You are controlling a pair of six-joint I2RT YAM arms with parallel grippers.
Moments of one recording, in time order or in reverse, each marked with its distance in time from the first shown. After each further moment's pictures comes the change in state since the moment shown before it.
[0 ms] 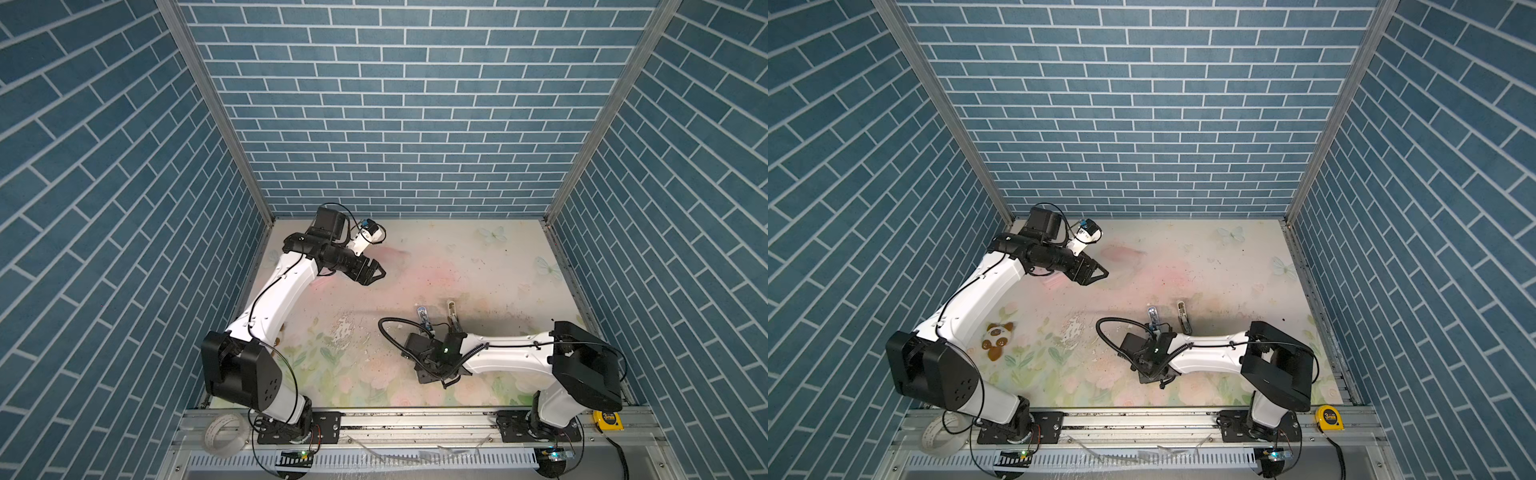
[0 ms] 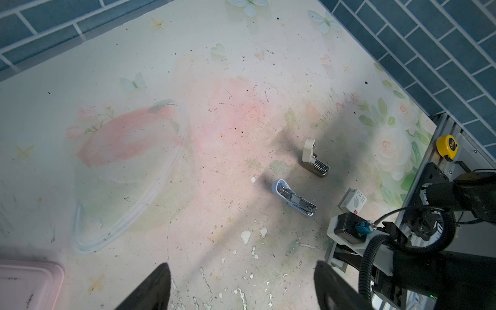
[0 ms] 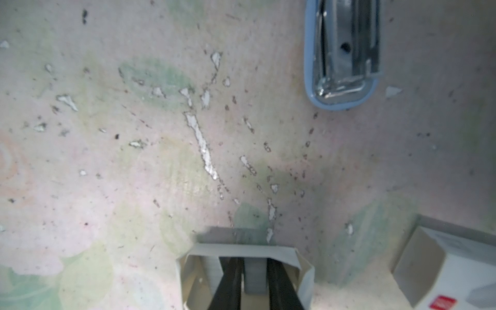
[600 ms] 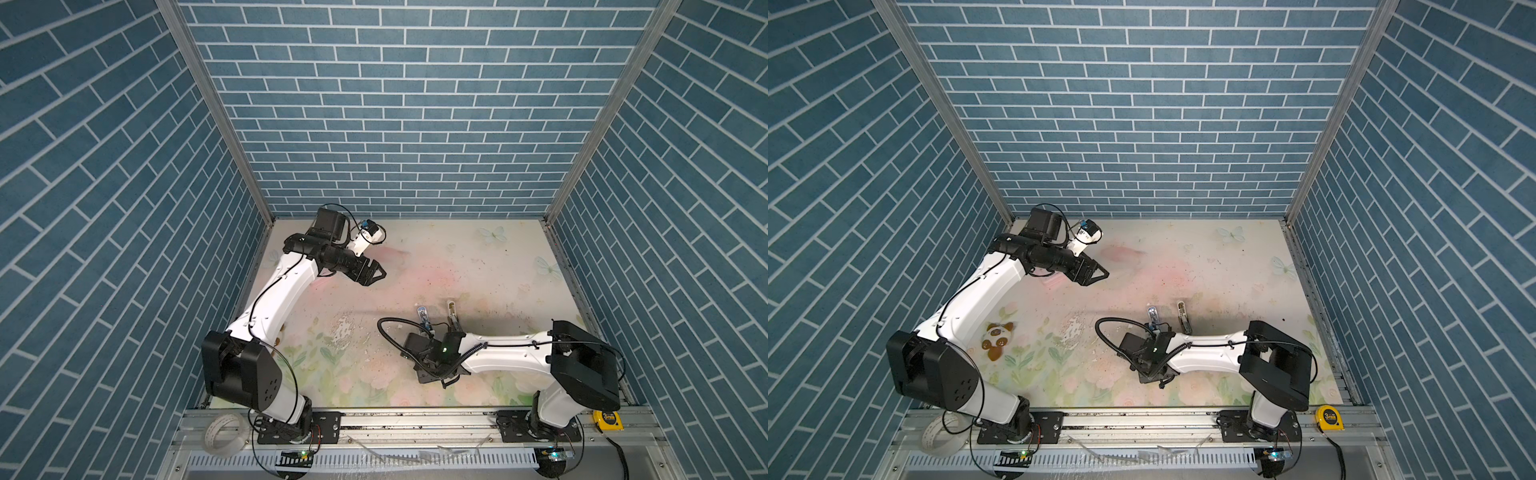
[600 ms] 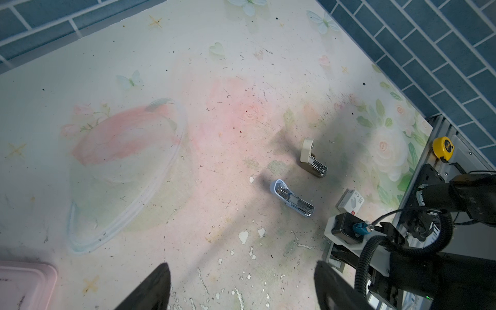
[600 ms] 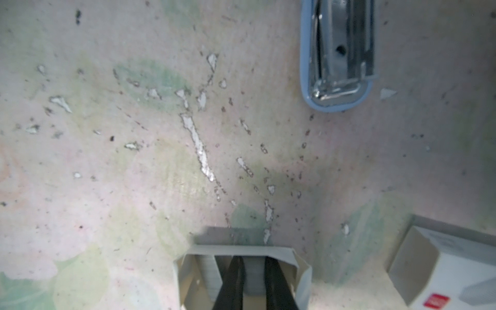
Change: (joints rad) left arm 0.000 0.000 -0.006 0.007 0.008 -0.010; right arm 0.000 0.008 0.014 -0.024 0.012 0.000
